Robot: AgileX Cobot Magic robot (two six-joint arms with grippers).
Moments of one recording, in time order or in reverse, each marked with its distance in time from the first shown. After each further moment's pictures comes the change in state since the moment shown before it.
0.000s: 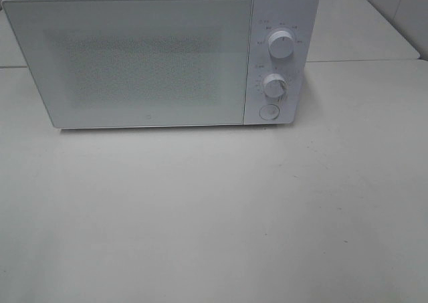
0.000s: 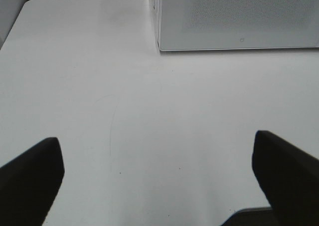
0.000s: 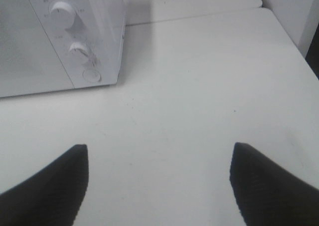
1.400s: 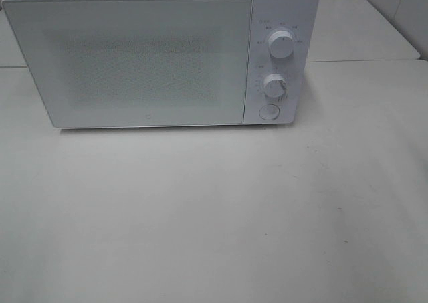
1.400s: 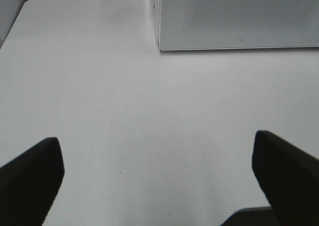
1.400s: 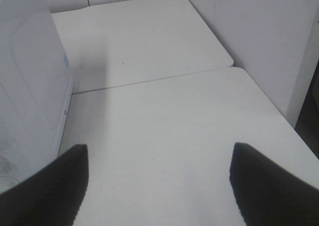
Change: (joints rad) left arm 0.000 0.000 0.000 0.000 0.001 0.000; right arm 0.000 0.818 0.172 -0.039 -1.158 -0.001
